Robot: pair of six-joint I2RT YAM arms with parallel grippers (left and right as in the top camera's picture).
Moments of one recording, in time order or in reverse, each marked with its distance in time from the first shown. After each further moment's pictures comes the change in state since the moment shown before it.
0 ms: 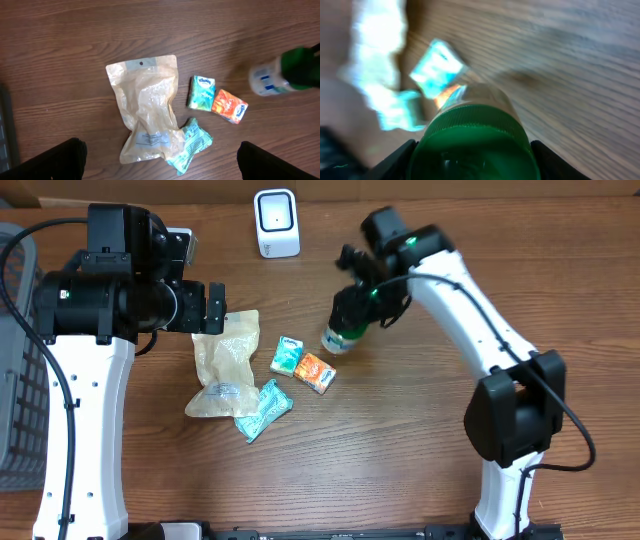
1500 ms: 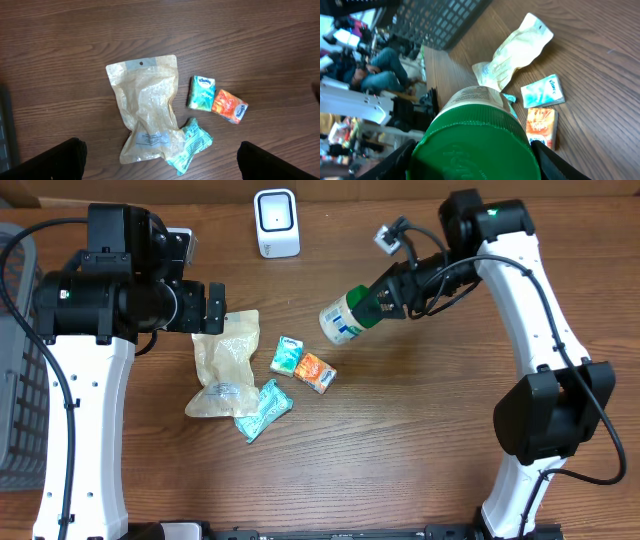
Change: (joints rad) left arm 0.000 0.000 0.000 0.000 0.000 0.000; right arm -0.177 -0.044 0.051 -0.299 -0.599 -0.698
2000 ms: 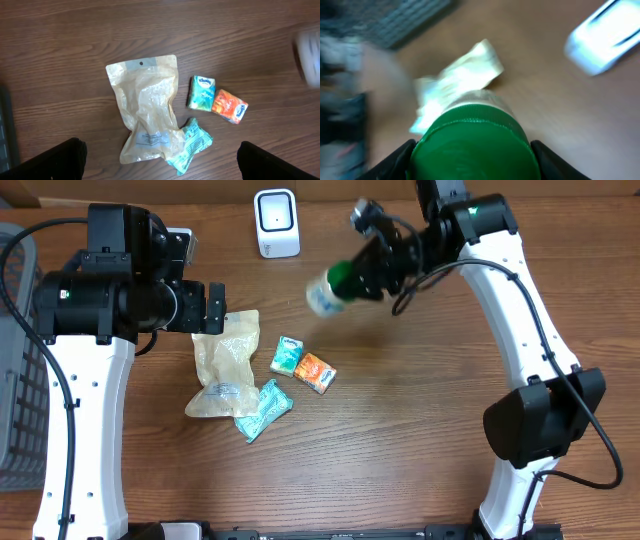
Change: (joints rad) left arm 0.000 0.000 0.000 0.000 0.000 0.000; right arm 0.085 0.000 0.105 0.329 0.237 0.143
